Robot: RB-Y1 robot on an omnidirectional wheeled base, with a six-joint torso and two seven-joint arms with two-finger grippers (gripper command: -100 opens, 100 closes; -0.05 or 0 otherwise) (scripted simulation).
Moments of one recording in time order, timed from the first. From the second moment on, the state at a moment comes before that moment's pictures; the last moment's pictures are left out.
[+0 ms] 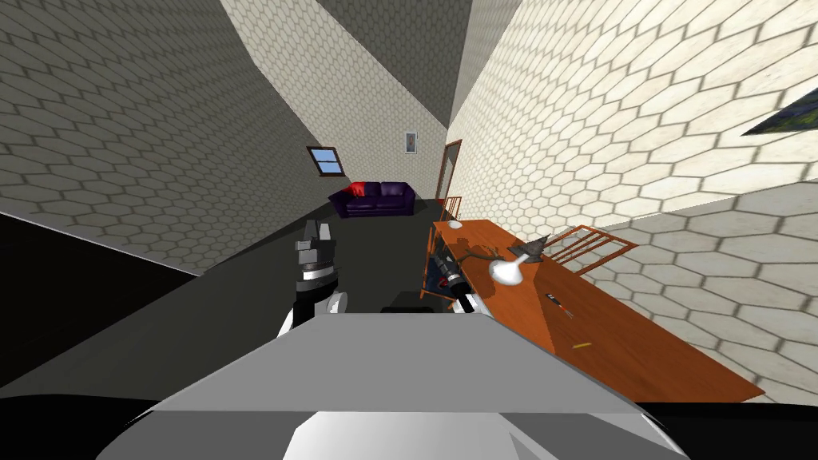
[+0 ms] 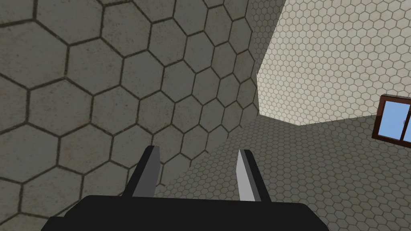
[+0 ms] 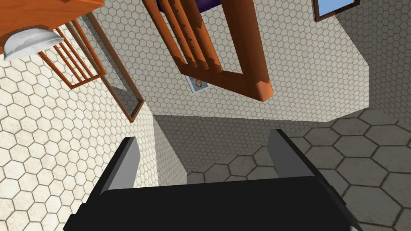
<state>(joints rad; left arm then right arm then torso) 0.51 -0.04 0.05 -2.25 -0.08 -0.63 -0.06 0.34 -0.17 0.10 -1.68 0.58 -0.20 0.49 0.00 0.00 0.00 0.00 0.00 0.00</state>
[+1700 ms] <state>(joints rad) 0.51 -0.04 0.05 -2.25 -0.08 -0.63 -0.06 0.25 -0.26 0.24 -1.25 0.90 -0.05 0.67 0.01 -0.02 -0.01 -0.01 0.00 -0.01</state>
